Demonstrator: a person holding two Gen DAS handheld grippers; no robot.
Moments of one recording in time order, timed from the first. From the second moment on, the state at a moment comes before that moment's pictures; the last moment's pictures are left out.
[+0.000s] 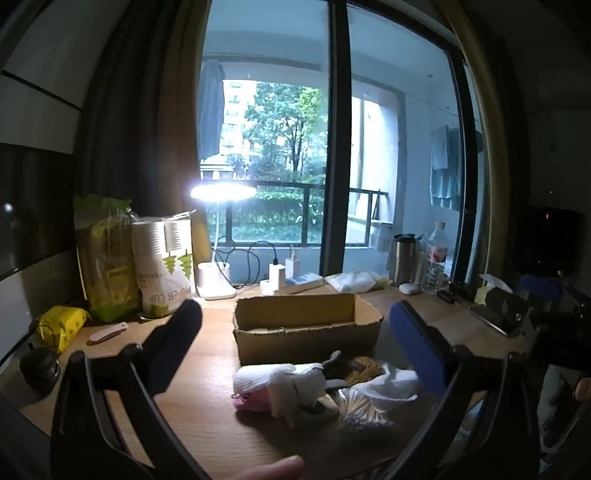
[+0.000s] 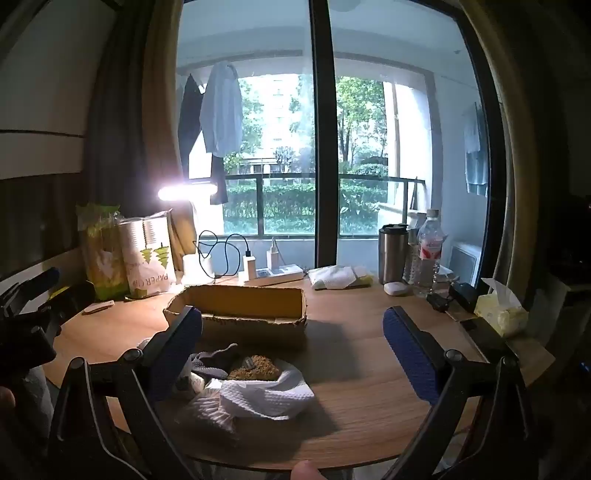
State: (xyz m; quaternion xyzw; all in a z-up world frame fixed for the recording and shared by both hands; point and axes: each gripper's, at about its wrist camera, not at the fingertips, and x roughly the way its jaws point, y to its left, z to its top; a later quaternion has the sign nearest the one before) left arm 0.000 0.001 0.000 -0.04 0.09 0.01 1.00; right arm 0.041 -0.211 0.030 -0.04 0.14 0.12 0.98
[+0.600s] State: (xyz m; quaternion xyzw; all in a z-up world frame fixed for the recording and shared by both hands) left arm -0.005 0.008 -0.002 -0.06 0.10 0.00 0.99; right arm 0.039 -0.204 0.029 -0.04 0.14 0.13 0.98
